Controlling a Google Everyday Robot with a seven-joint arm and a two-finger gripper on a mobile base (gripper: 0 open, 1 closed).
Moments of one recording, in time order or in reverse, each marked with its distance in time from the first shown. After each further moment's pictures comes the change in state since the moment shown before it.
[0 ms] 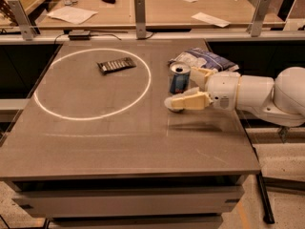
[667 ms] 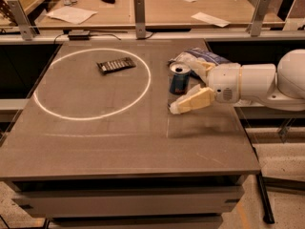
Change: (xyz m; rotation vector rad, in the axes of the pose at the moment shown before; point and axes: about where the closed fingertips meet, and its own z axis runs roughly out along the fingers) arm -0.005 0.001 -0.003 -0.057 0.097 0.001
